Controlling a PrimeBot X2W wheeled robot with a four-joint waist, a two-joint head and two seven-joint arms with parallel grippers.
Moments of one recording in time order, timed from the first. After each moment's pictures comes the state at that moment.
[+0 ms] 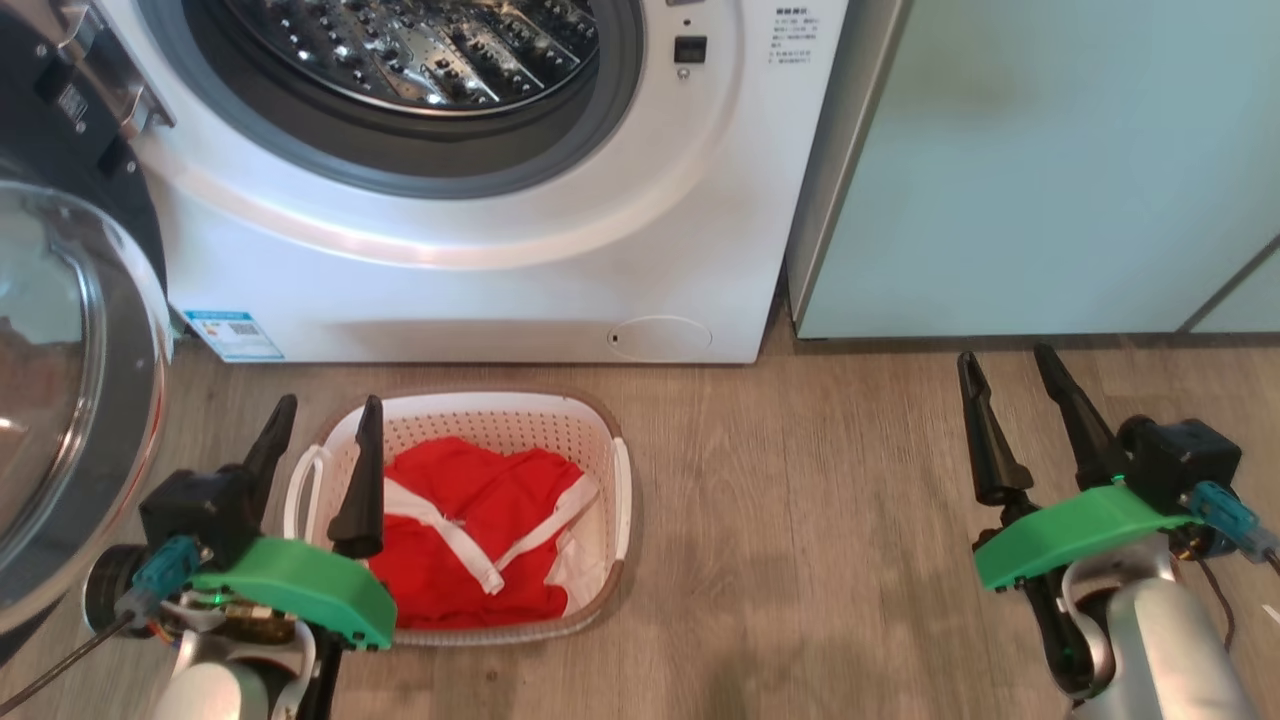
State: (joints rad) left arm 0.01 0.11 -0.05 -0.11 -0.23 0.00 0.02; right arm -0.12 -0.05 -0.03 0.19 0.23 0.13 -0.16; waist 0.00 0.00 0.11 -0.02
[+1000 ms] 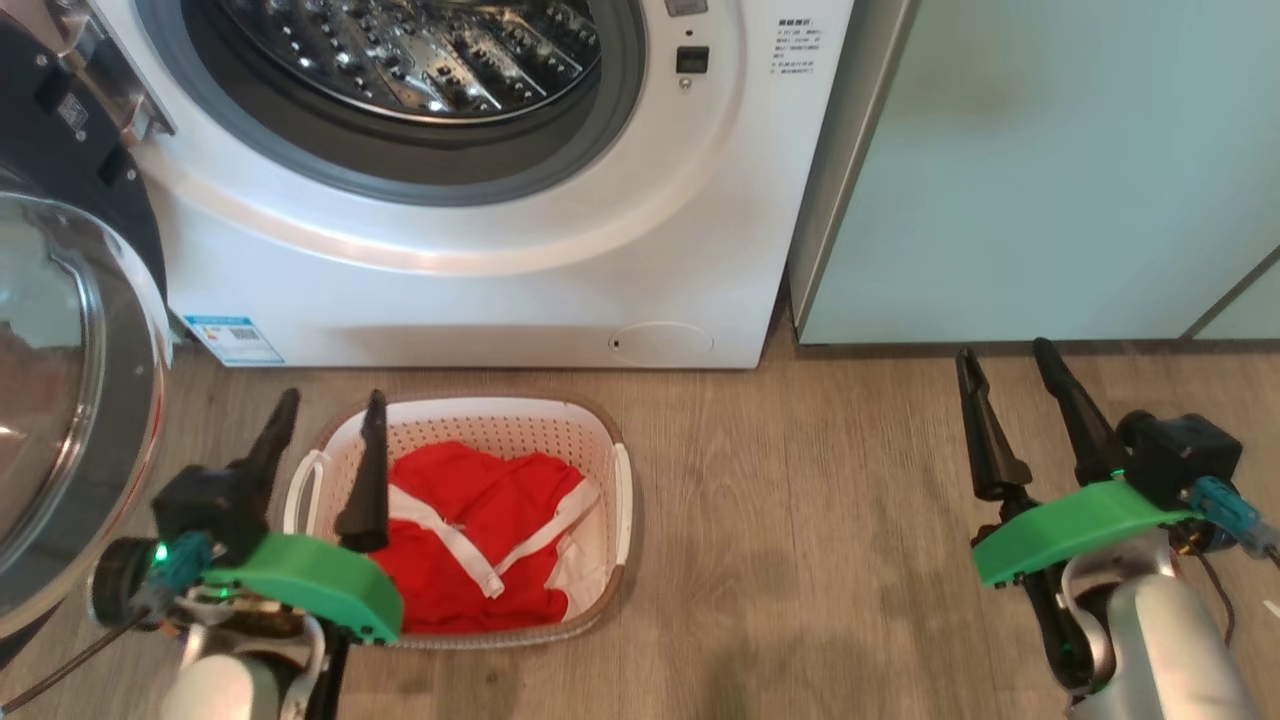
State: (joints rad) left arm 0.00 0.12 -0.08 -0.11 -0.22 0.03 0.00; right arm -0.12 -0.05 -0.03 0.18 0.23 0.13 -0.15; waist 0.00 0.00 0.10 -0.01
